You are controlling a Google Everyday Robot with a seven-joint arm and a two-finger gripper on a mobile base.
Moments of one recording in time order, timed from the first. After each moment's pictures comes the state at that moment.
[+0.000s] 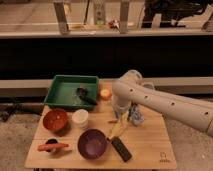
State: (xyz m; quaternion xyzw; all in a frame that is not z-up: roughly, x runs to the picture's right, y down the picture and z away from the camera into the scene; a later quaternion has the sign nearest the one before) arm 0.064 0.123 0.759 -0.25 -0.16 -0.31 0.90
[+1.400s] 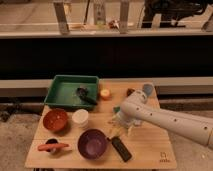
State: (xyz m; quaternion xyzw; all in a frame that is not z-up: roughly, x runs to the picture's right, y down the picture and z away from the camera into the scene) arm 0.085 0.212 0.819 -0.25 -0.21 -0.38 0.87
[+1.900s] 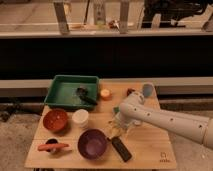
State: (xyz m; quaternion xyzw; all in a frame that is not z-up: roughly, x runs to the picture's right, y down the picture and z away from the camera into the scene) arm 0.085 0.219 0.830 -0.26 -0.20 -0.38 0.86
